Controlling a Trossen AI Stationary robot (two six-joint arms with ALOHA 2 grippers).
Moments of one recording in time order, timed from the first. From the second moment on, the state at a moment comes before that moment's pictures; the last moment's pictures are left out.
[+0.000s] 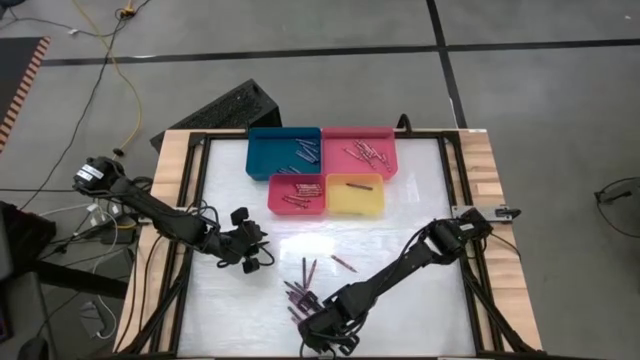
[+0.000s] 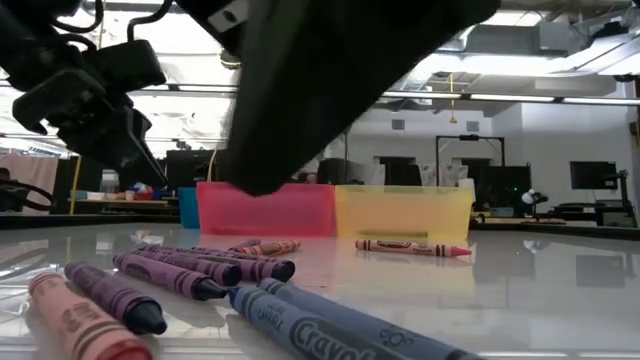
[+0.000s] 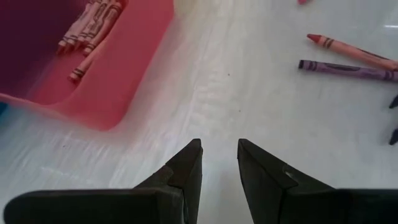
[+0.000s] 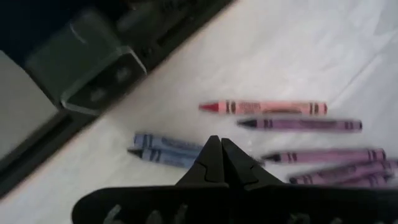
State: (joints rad) left arm -0.43 1.16 0.44 -0.10 -0.55 -0.47; right arm 0.56 2.28 2.00 -0.77 0.00 -0.29
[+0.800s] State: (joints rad) left arm -0.43 1.17 0.44 -0.10 -0.55 -0.49; right arm 0.54 2.31 1.96 -0.65 -0.14 -0.35
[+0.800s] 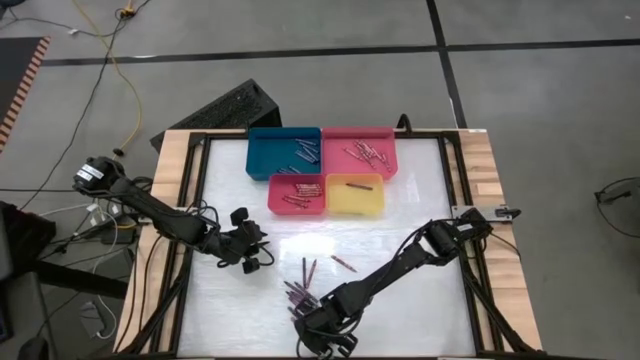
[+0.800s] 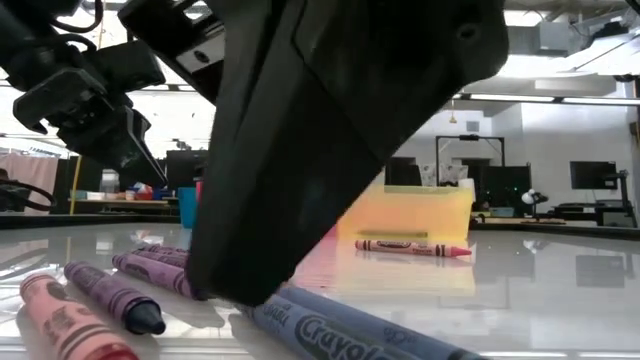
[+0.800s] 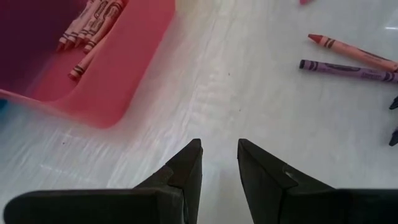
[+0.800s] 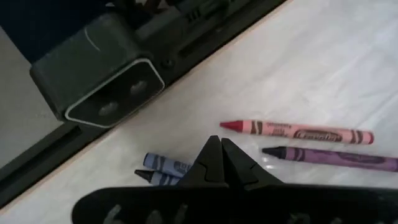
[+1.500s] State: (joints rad) left arm -0.43 1.17 0.44 -0.11 -0.56 -0.48; right arm 0.50 2.32 1.96 -0.85 -0.11 -0.23
